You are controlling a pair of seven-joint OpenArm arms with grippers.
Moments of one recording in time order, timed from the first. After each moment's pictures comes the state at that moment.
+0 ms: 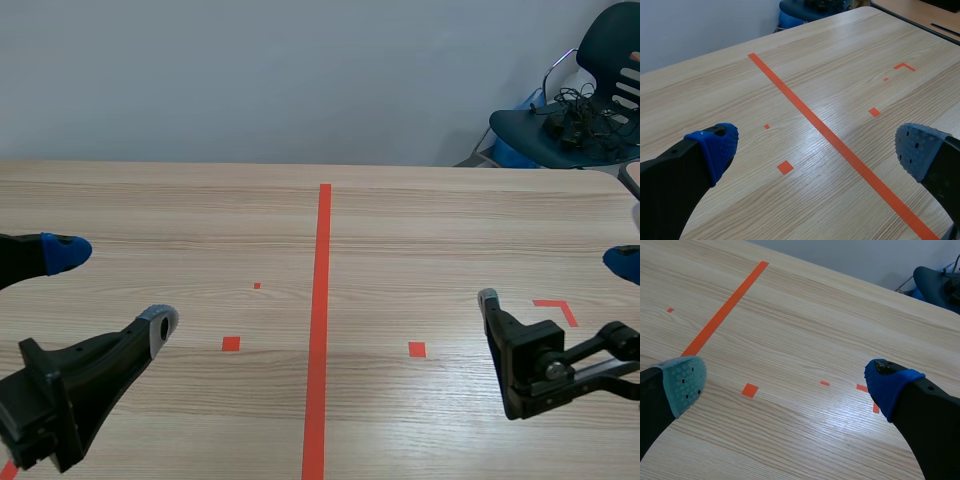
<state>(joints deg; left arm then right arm) 44.5 -31.4 -8.0 116.4 -21.5 -29.1 -7.0 -46.8 25.3 3.9 118.6 9.0 2.4 4.3</state>
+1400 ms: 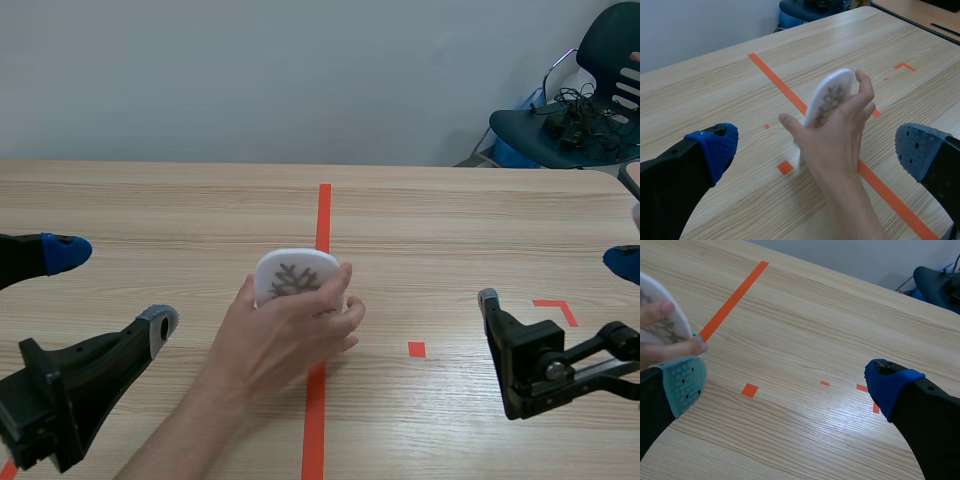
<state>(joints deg) 44.5 -31.4 -8.0 116.4 -21.5 -29.1 -6.9 -46.8 25.3 3.9 118.6 9.0 2.4 4.3</state>
